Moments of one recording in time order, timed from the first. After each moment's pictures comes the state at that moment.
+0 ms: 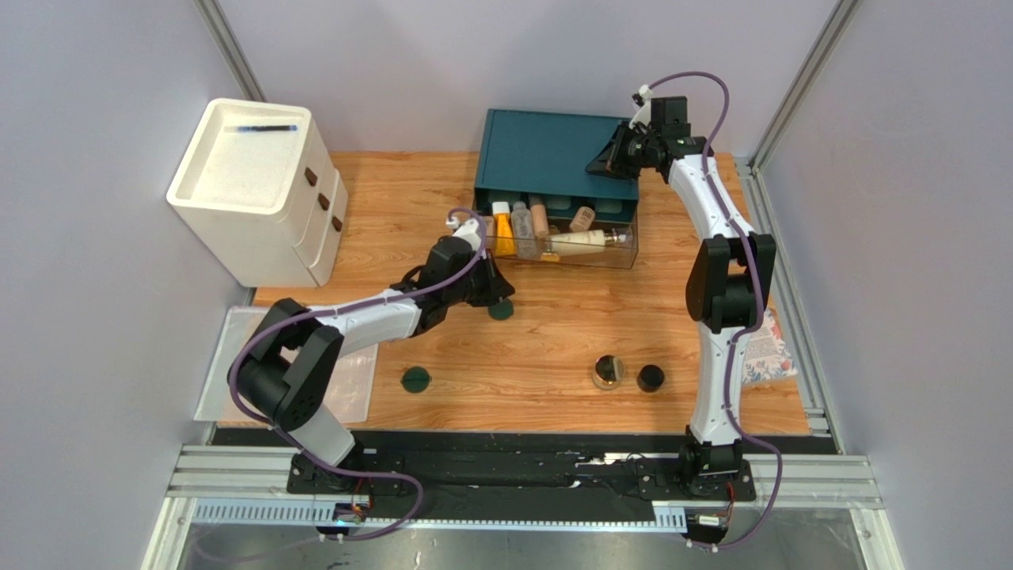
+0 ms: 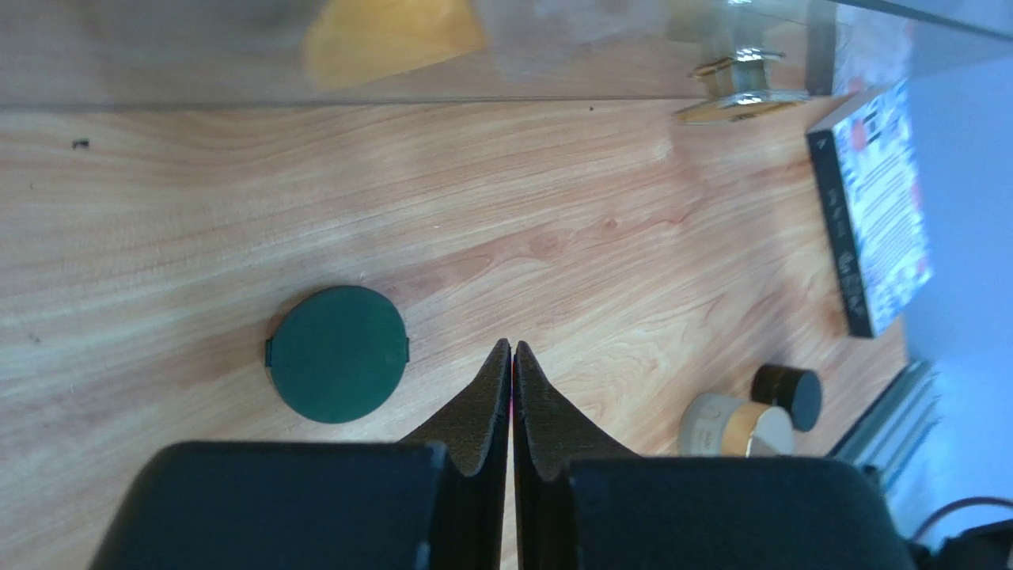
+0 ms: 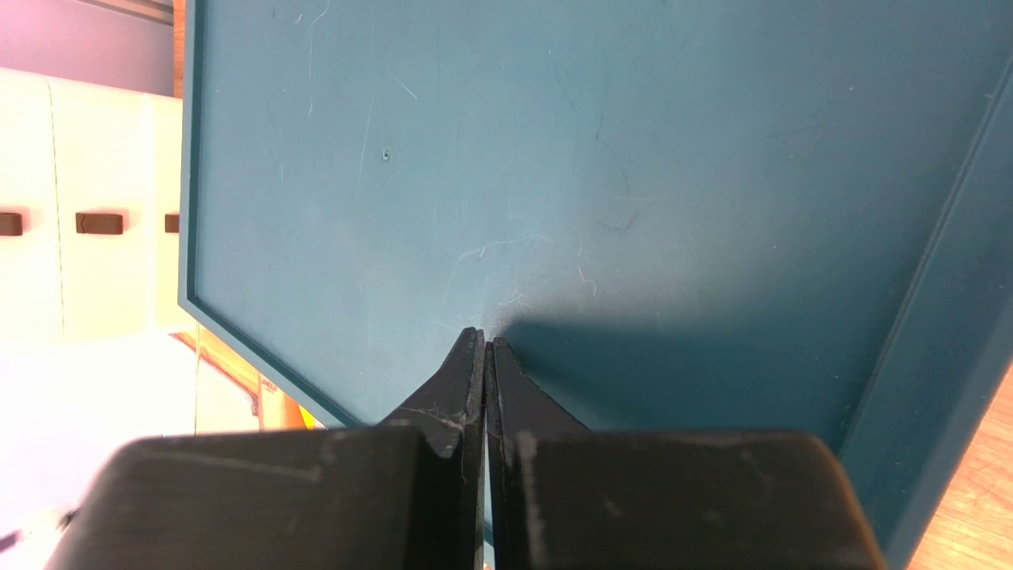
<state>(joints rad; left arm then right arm) -0.61 1.60 0.86 0.20 0.15 -0.62 0.10 2.26 2.13 -0.57 -0.50 0.45</state>
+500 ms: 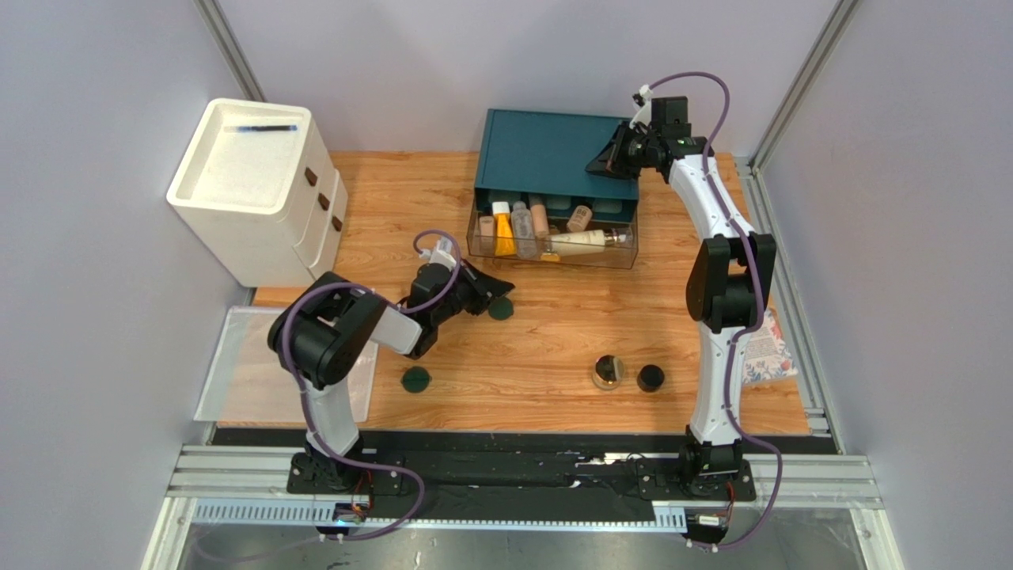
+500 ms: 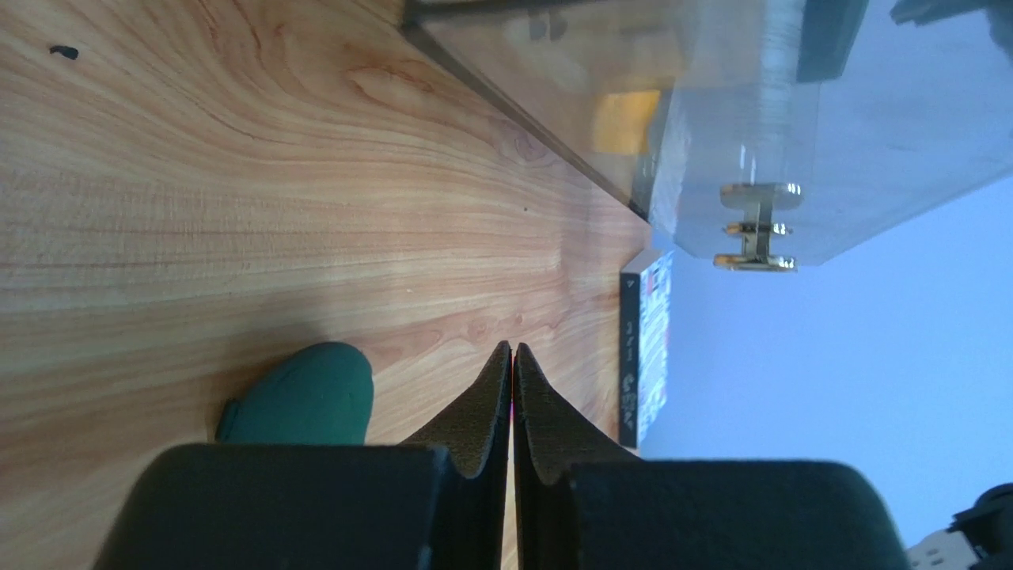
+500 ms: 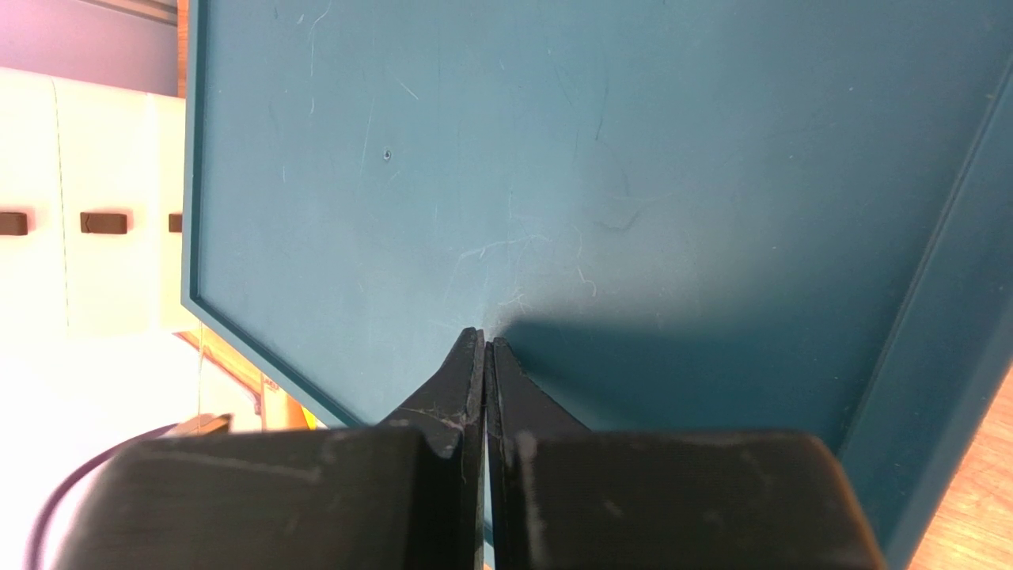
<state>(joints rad) -0.52 1.83 0.62 0.93 0.22 -1.18 0.09 2.26 2.13 -0.57 -0.51 0.45</state>
